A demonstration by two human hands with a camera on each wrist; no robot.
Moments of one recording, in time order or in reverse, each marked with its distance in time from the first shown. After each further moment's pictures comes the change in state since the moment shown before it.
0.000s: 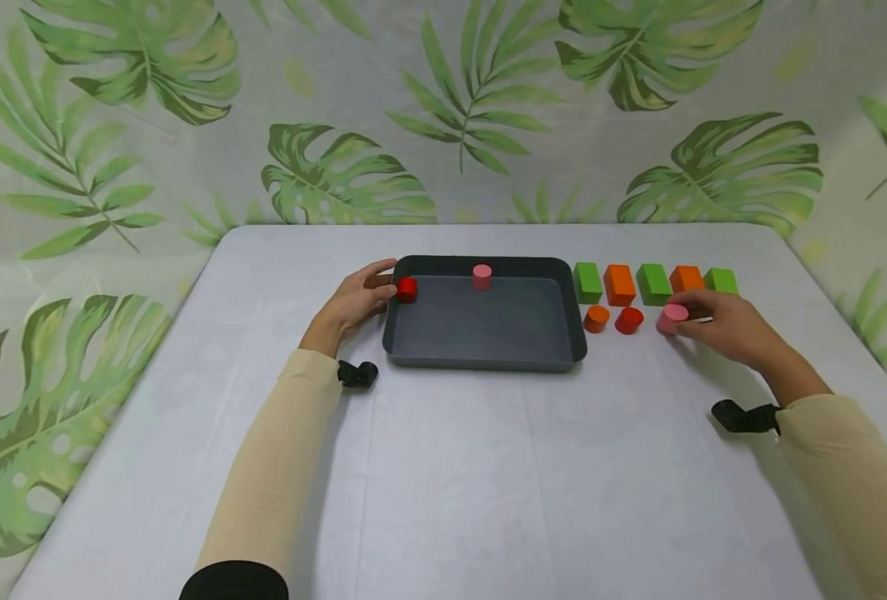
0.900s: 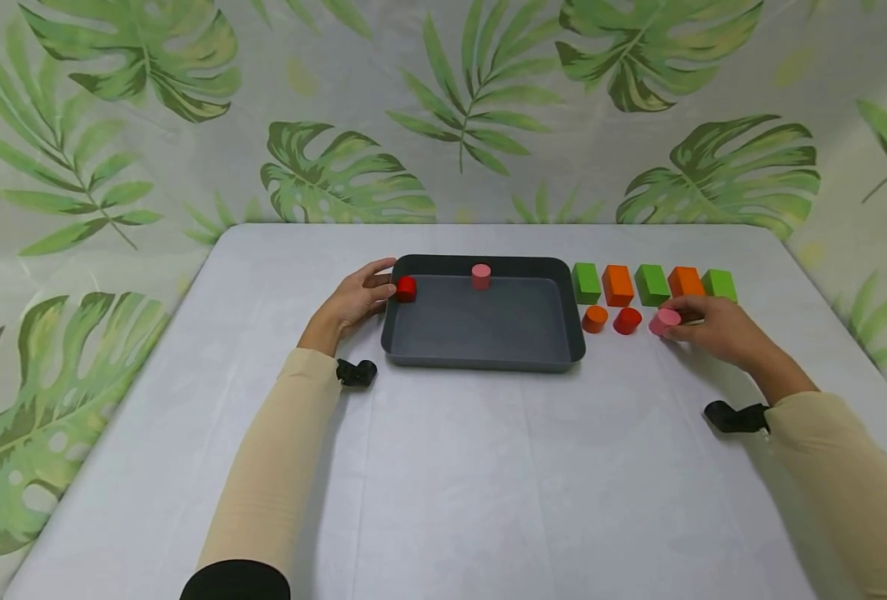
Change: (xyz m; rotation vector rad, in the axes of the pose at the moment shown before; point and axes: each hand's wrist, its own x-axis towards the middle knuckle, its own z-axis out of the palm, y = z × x) left_hand 0.002 -0.002 -0.003 -0.042 -0.031 -0.010; right_hand 0.008 0.002 0.005 0.004 -0.076 0.087
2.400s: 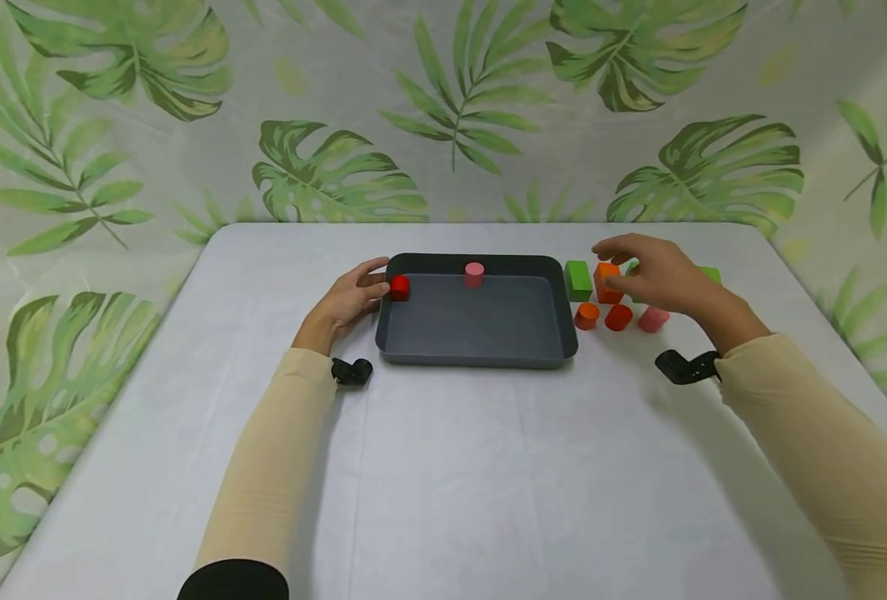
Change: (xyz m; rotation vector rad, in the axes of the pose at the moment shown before) left_hand 0.000 -0.003 0.000 -0.013 -0.003 0.016; right_hand 0.000 -0.116 -0.027 -0.122 0.098 -0.344
